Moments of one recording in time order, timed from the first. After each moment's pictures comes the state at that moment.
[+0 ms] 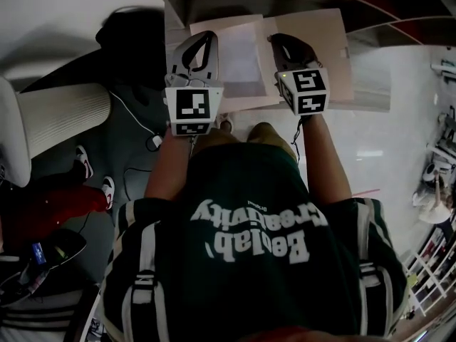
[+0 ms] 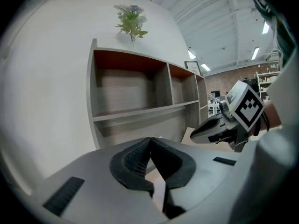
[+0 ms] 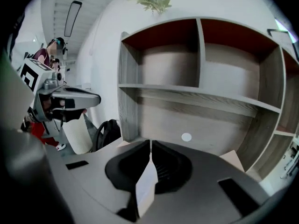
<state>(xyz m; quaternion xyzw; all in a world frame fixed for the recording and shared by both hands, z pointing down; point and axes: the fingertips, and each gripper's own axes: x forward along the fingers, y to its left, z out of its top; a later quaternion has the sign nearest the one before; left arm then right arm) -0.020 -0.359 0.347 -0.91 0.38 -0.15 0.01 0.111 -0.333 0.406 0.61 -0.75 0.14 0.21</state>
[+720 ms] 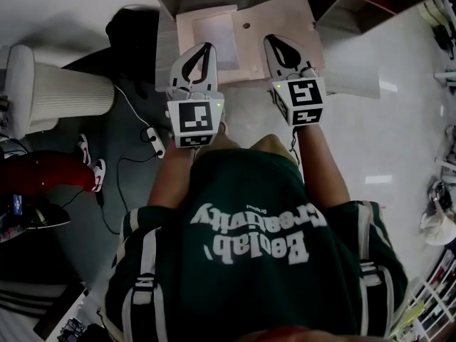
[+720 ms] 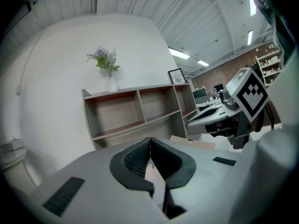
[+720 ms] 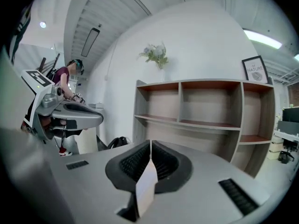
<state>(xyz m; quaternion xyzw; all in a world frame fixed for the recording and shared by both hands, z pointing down) -0.088 -0.282 0.333 -0.87 0.45 -0.16 0.09 0.029 -0.285 0.360 0.58 -0.80 0.04 0.10</state>
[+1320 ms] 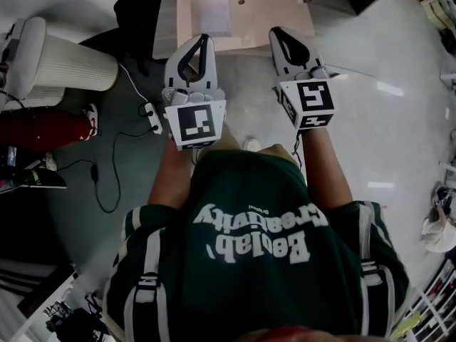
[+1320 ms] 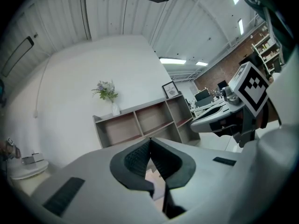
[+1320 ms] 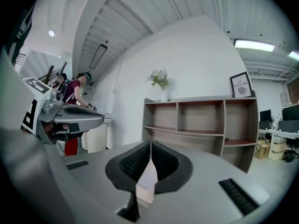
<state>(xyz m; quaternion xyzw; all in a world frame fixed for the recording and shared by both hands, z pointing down) -0.065 -0.112 0.280 -0.84 0.50 -0.12 0.17 0.056 -0.118 0.317 0.57 -0.82 0.01 0.05</state>
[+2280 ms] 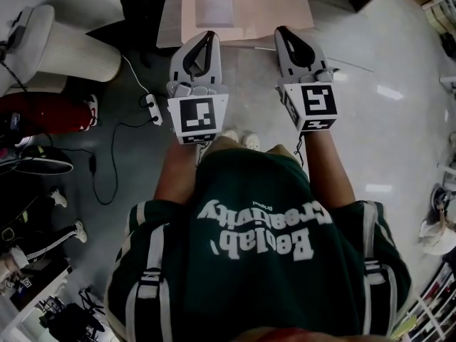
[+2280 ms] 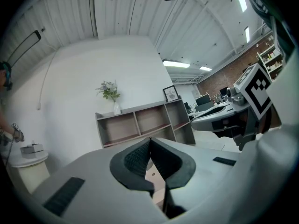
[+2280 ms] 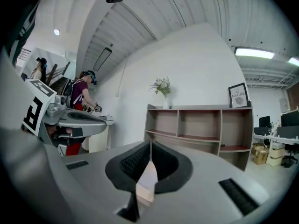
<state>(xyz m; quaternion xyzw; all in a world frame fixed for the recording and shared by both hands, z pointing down) -0.071 -0.058 0.280 -0.85 0.50 -0.10 0.13 0.050 -0.056 0.297 0.57 -0.82 -0.01 0.05</state>
